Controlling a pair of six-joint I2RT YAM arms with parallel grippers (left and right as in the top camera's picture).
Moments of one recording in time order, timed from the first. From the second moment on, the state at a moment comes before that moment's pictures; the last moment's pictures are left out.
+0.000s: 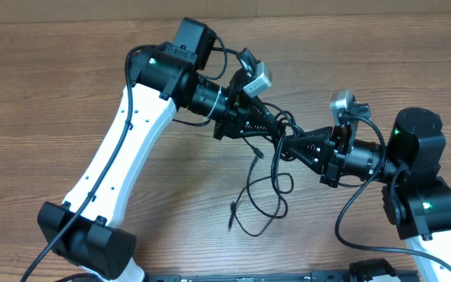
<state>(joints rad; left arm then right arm) -0.42 1.78 1.85 -1.29 1.17 0.69 0.14 0.93 0.93 -0.38 -1.08 0.20</state>
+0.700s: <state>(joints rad) -0.42 1.78 1.85 -1.29 1.08 0.71 0.14 0.93 0.93 -0.19 -1.22 0.31</state>
